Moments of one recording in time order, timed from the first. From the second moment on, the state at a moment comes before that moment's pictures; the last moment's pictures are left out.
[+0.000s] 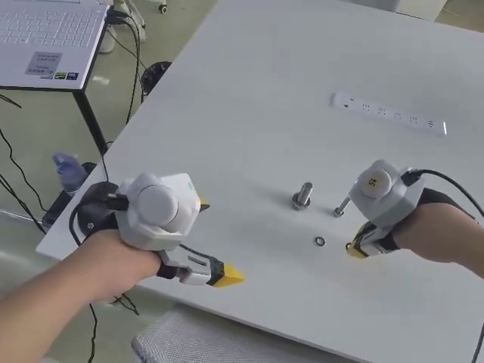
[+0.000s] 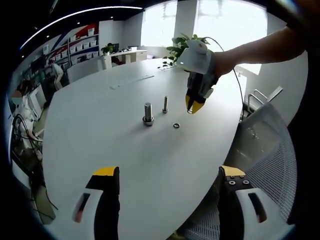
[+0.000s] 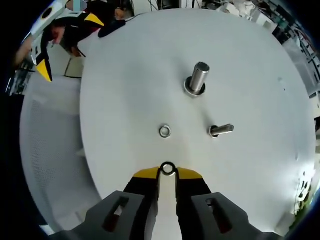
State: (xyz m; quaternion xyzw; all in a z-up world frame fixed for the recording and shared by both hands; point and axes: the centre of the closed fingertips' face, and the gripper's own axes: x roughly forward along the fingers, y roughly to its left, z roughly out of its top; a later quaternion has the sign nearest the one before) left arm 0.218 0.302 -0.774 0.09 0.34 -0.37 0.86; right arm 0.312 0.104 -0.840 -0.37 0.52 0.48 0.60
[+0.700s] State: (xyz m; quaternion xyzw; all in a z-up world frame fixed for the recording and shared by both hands) left arm 0.230 0.302 -0.774 0.10 0.35 -0.38 0.85; right arm 0.349 0.100 -0.807 -0.37 0.51 0.47 0.62
